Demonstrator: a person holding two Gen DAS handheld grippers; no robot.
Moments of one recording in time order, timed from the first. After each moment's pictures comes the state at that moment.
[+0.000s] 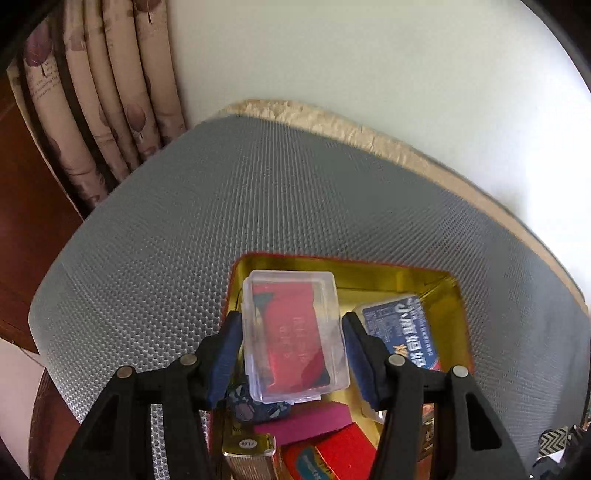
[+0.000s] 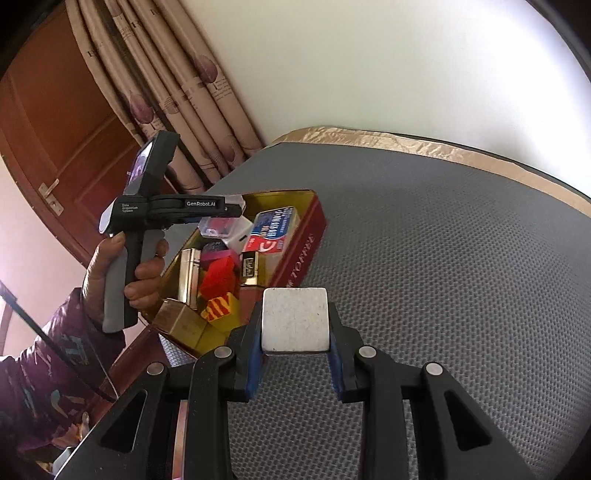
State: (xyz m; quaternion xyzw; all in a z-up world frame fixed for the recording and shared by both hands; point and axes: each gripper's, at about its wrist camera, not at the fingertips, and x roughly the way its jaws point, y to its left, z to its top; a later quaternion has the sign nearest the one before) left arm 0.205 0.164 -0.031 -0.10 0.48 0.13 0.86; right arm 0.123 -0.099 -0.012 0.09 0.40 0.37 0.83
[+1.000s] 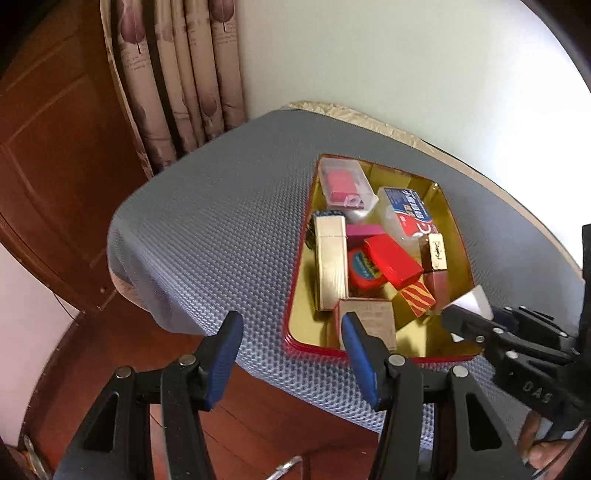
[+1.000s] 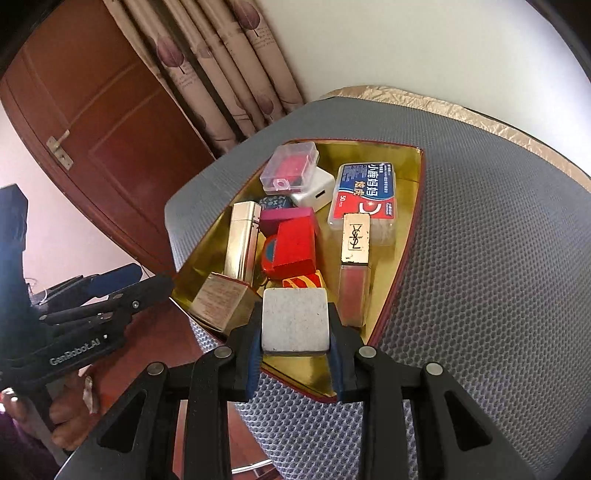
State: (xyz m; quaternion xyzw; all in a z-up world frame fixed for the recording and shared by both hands) left arm 0.026 0.137 -0.004 -0.10 0.47 0.20 0.86; right arm 0.106 0.010 -0.025 0.03 0.45 0.41 0.80
